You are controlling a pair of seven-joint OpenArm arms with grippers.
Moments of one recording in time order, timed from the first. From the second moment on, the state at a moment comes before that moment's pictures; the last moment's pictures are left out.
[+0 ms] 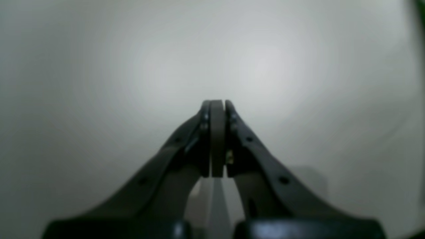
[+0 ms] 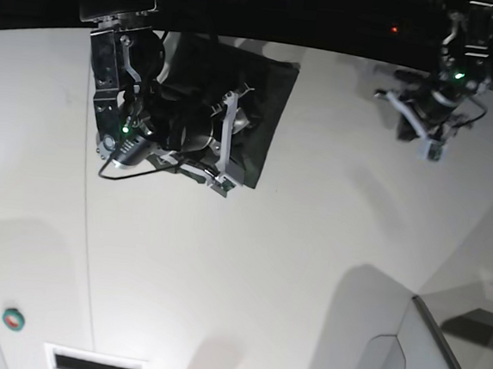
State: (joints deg) left arm 22.7 -20.8 -11.7 82.8 -12.5 -17.1 22.5; right arm -1.0 -6.0 -8.7 88.7 19.9 36.7 -75.5
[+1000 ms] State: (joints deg) left arm 29.1 -20.9 -27.1 83.2 -13.0 -18.0 21.7; right arm -14.6 12.5 -5.1 98.3 19.8 23.6 -60.5
